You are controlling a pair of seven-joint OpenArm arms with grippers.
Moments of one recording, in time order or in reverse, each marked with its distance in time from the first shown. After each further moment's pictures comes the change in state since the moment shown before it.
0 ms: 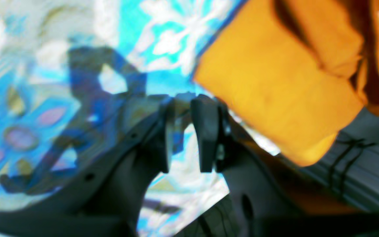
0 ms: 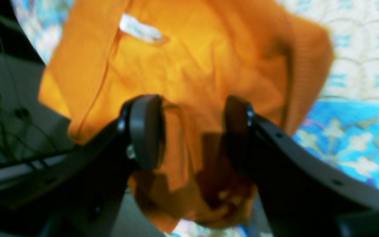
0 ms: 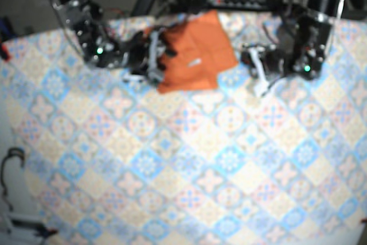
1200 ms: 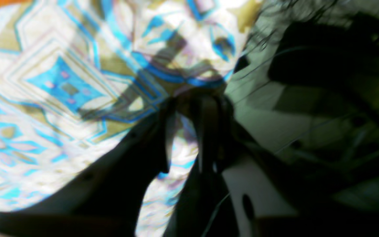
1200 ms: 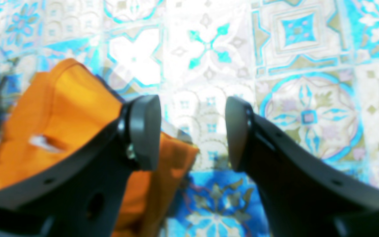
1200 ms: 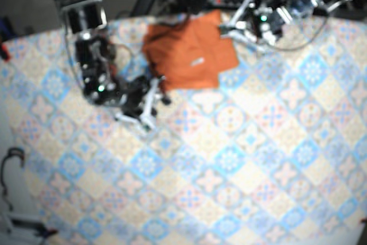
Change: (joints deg) left arm 1.4 -8.5 40.3 16.0 33.2 0.2 6.4; right arm 12.3 -9.2 11.8 -12.3 -9.6 0.1 1.7
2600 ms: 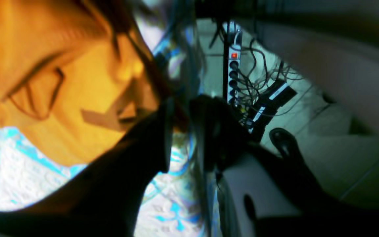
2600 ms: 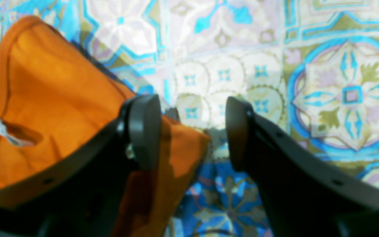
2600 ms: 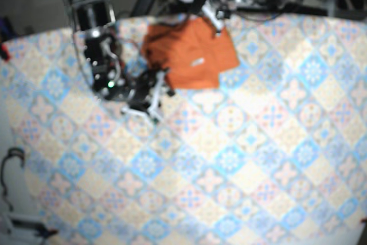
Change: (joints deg) left arm 3.1 4.0 14.7 12.0 20.9 -0.2 -6.6; right arm -0.6 -2.7 0.1 -1.9 -4.6 0.0 -0.4
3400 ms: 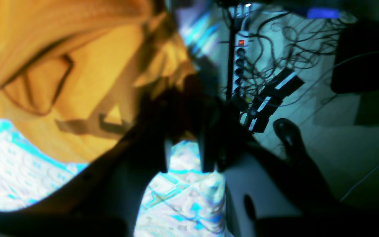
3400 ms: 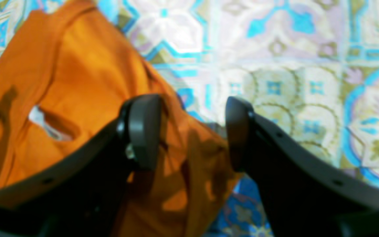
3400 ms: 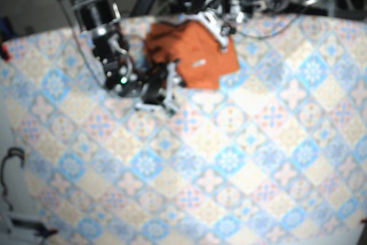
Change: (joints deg) left arm -6.0 1.0 -4.0 -6.7 -4.0 -0.5 0.0; right arm 0.1 -0.1 -7.5 0.0 0.0 0.0 -0.2
